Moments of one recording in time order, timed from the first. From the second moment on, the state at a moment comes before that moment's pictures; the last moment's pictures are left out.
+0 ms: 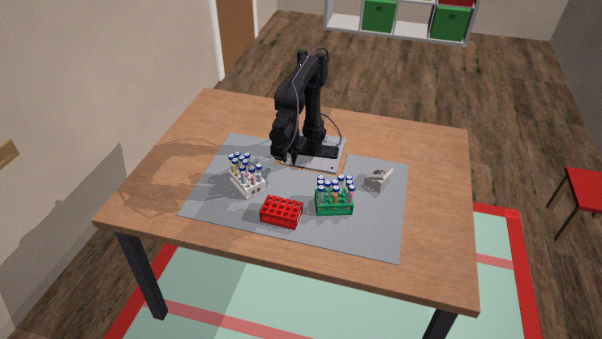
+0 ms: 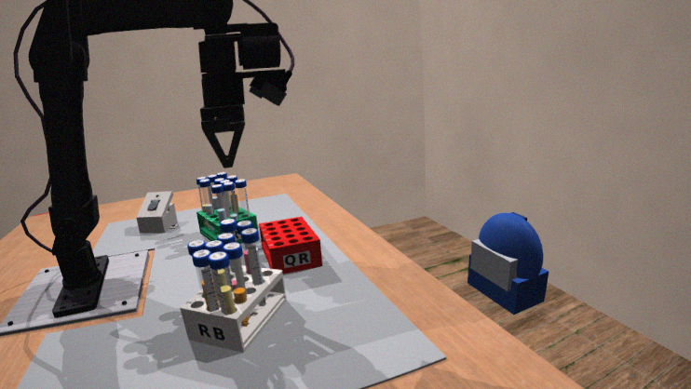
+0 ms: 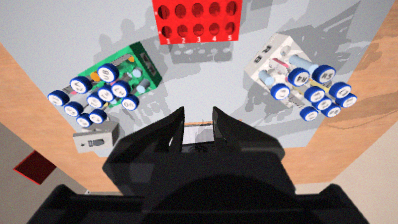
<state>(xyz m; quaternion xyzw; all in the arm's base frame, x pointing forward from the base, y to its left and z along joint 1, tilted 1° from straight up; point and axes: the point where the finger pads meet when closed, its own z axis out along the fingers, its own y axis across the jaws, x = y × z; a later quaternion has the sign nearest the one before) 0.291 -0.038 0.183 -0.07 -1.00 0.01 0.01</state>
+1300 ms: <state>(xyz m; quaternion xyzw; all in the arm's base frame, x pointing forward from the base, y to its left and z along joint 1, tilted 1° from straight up) 0.290 -0.038 0.175 0.09 -1.00 0.01 0.01</state>
